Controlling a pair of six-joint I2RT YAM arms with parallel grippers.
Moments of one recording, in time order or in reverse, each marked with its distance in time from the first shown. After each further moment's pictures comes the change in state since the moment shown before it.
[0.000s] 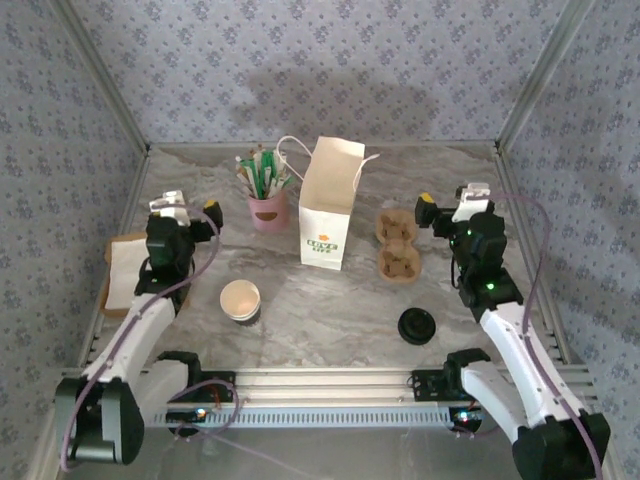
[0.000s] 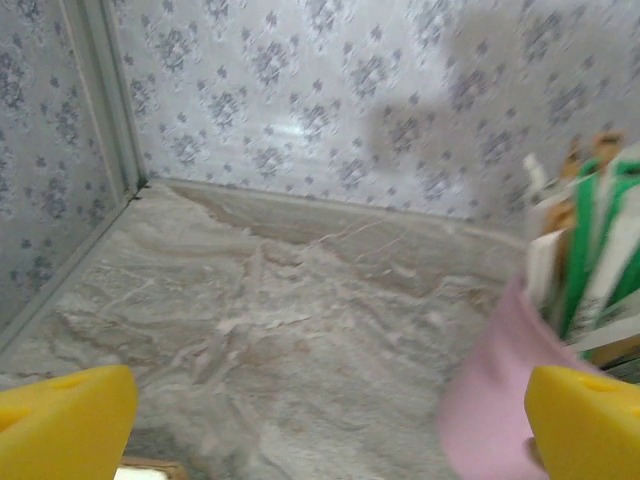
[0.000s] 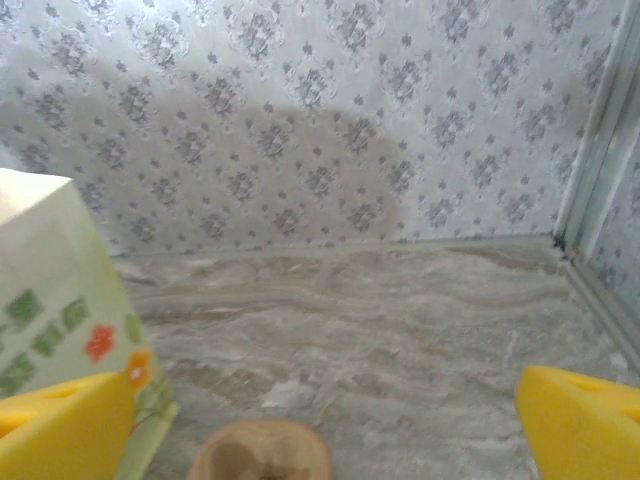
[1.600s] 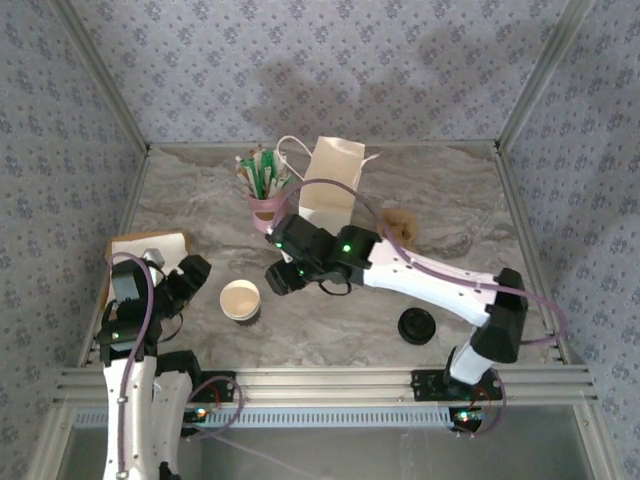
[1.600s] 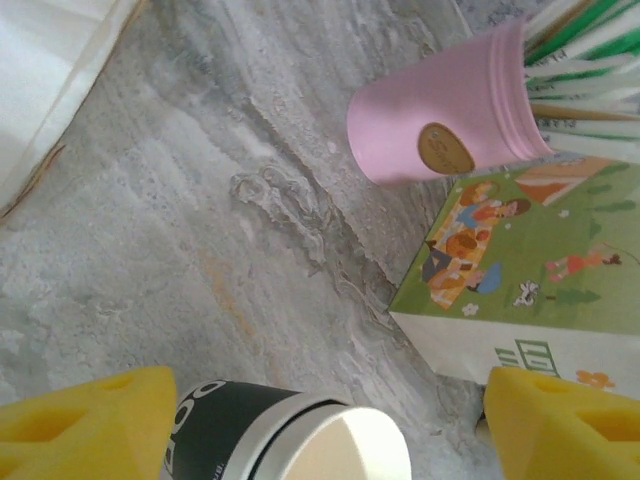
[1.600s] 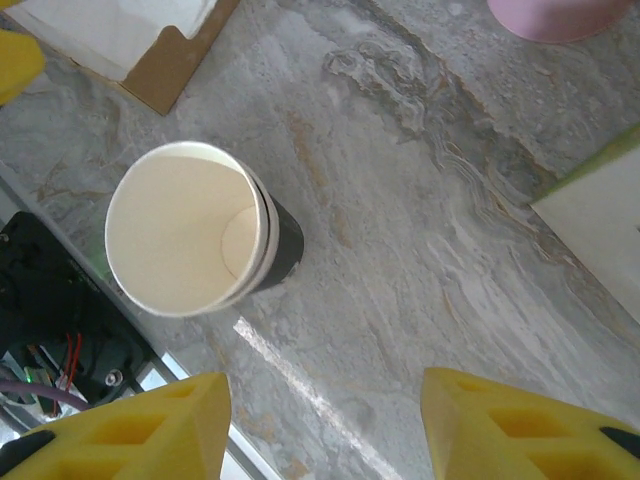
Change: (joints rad) left arm 0.261 -0.444 0.124 -1.096 0.521 -0.579; right arm 0.951 0.849 0.895 -0.817 -0.082 0.310
